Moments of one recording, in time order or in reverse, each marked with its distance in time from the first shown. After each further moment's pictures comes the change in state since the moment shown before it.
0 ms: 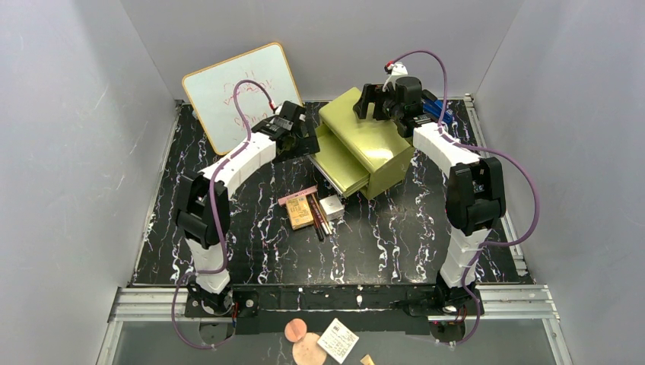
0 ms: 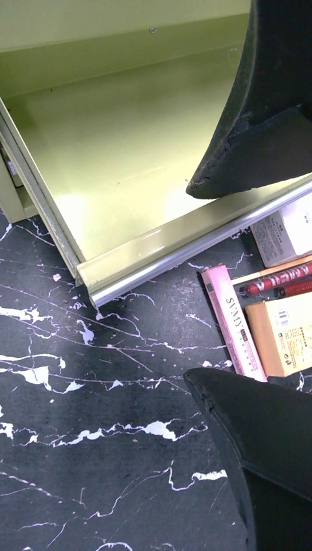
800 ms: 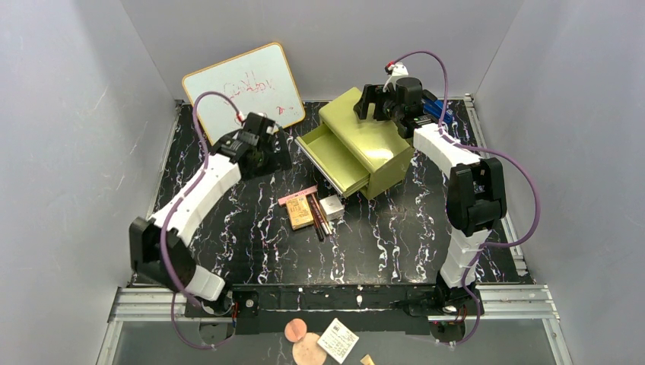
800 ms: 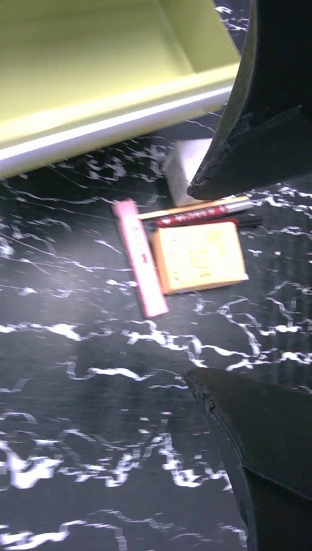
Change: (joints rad) left arm 0.063 -0.333 -0.160 -0.185 0.016 0.071; right arm 0.000 -0.008 -0.015 0.011 0.005 -0.004
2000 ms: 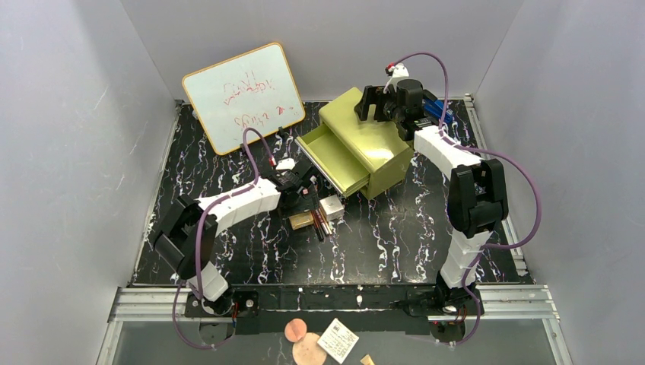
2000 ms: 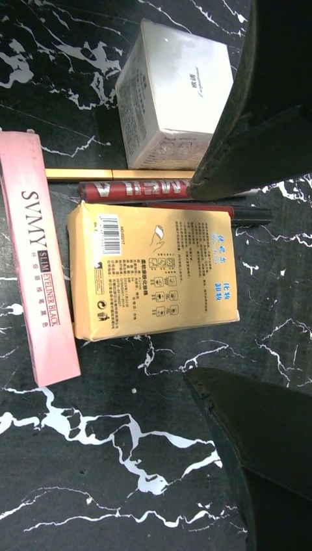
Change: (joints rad) left arm -0.306 0.076 -0.344 0.136 -0.132 -0.377; right arm 0.000 -0.017 -0.036 0.038 0.006 -0.016
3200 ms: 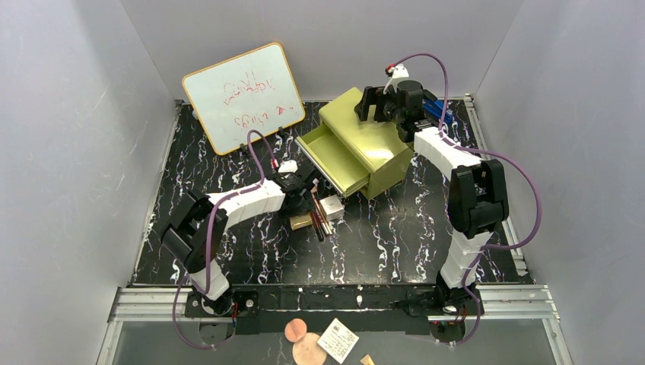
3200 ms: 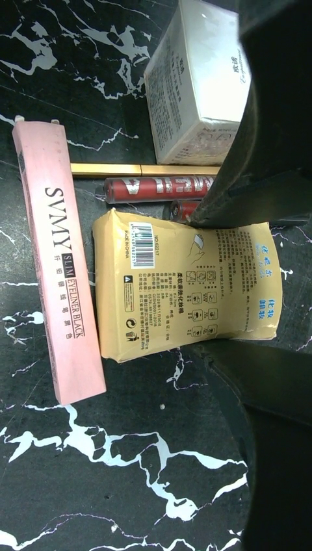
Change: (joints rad) left arm 0.000 0.065 -0.029 0.100 -0.029 -0.003; right arm 0.001 -0.006 -0.025 0.031 0.003 -0.014
